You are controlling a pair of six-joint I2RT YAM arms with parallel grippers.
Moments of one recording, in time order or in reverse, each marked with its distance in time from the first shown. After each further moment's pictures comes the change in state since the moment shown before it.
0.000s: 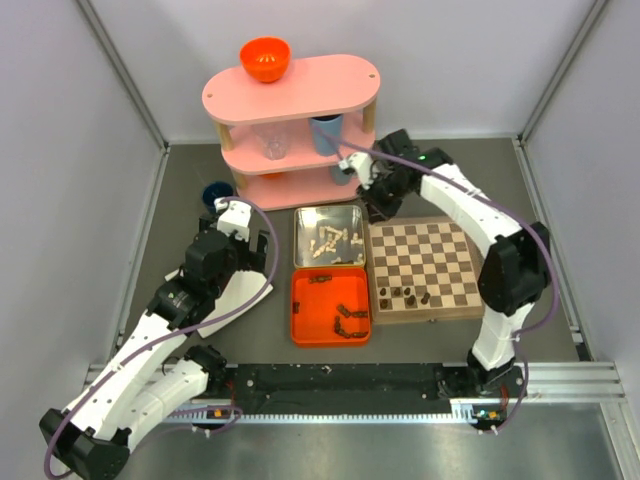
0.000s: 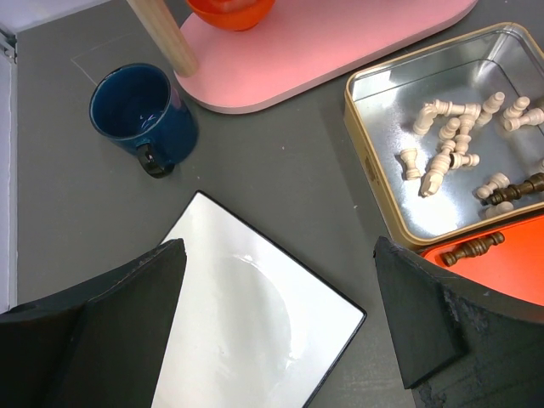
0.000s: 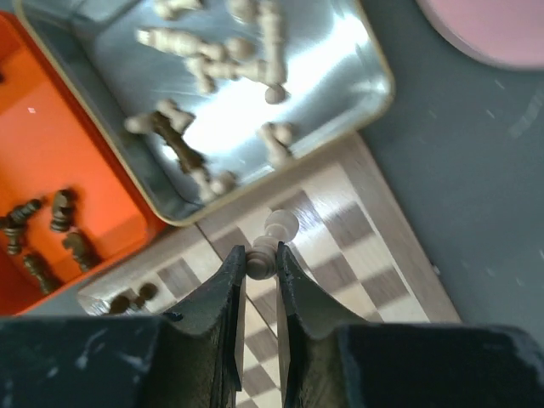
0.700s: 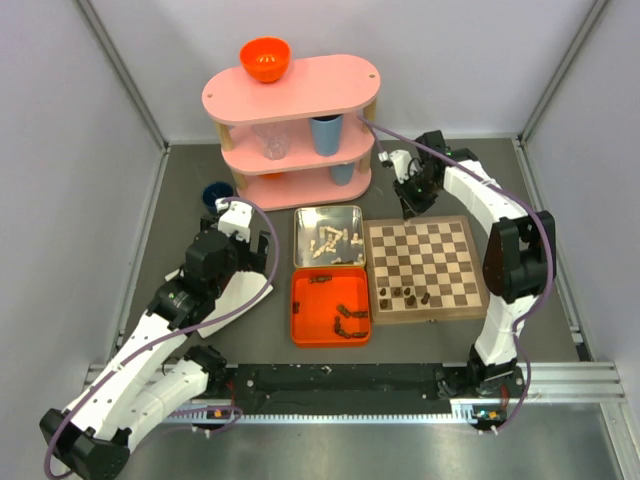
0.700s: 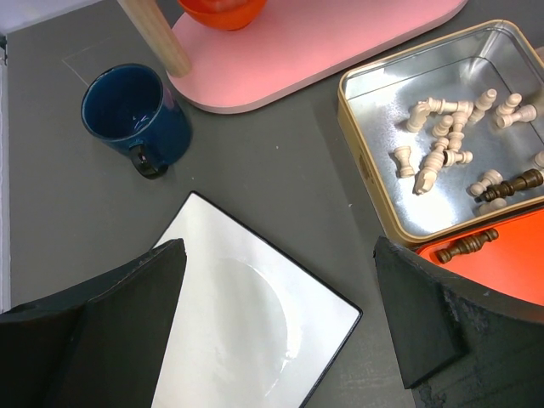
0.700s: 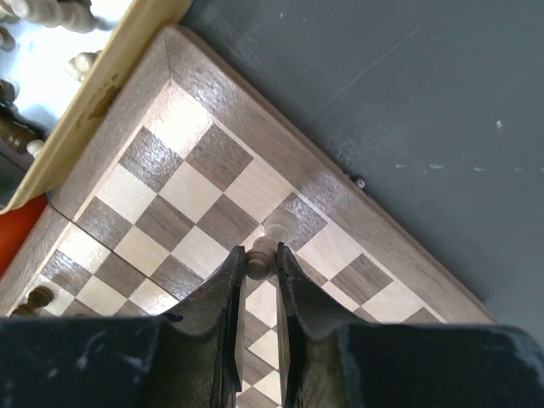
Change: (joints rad) left arm 0.002 0.001 -0.002 0.000 0.019 0.000; right arm -0.256 0.037 -0.090 0.062 0.070 0.040
